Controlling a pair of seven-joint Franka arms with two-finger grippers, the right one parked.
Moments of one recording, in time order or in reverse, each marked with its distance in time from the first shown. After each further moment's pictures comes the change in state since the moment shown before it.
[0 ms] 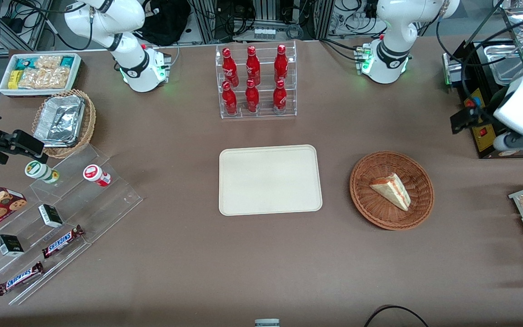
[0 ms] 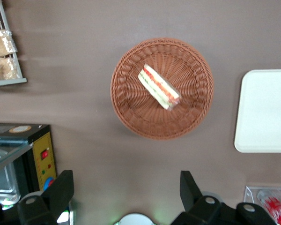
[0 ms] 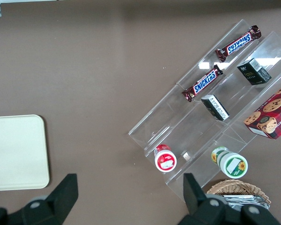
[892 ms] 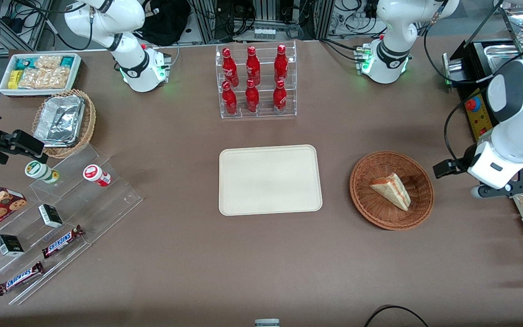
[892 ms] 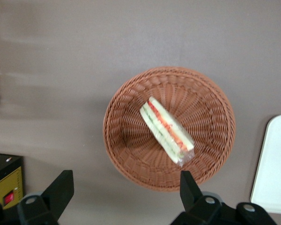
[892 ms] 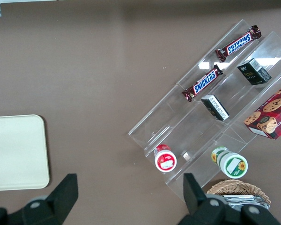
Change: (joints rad) arm 0.042 0.098 0.003 -0.220 -0.003 0.385 -0.071
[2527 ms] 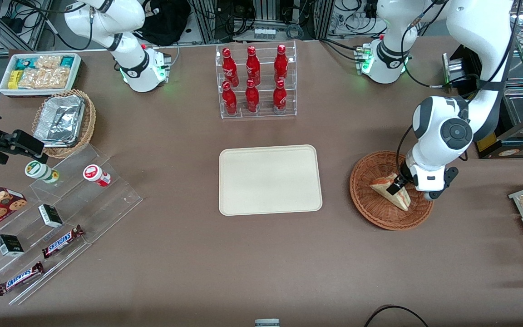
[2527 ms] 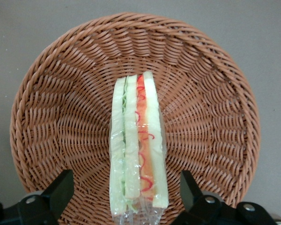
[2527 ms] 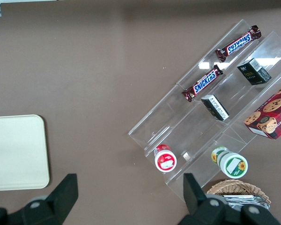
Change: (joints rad) arm -0.088 0.056 -0.011 -0.448 0.000 0.547 -0.778
